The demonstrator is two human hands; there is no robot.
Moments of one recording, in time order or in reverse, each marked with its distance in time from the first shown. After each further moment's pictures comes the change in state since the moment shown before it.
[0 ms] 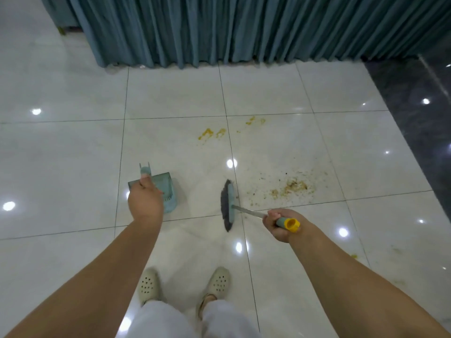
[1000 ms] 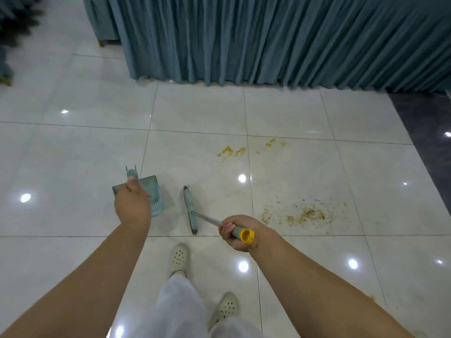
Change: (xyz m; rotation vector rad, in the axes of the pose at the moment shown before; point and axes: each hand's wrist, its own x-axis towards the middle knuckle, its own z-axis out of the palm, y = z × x) left_hand 0.088 0.030 -0.061 -0.069 0.143 -0.020; right_hand 0.030 0.091 0.161 -0.413 -0.126 0.251
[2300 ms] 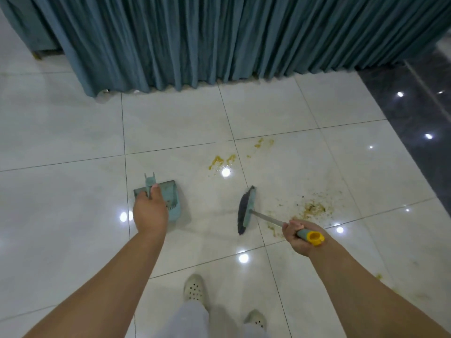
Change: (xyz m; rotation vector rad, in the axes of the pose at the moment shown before) left_hand 0.168 0.090 0.092 0.164 -0.284 0.028; right_hand 0.001 -0.126 0.035 0.704 0.158 -0.354
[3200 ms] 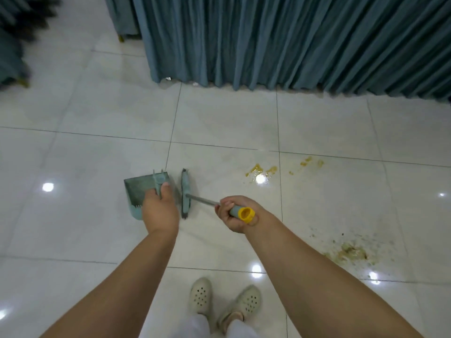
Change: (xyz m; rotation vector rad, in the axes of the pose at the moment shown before) left_hand 0.034 0.000 -0.009 -0.094 0.280 -0.081; right_hand 0.066 0.138 0.190 -0.557 -0.226 0.469
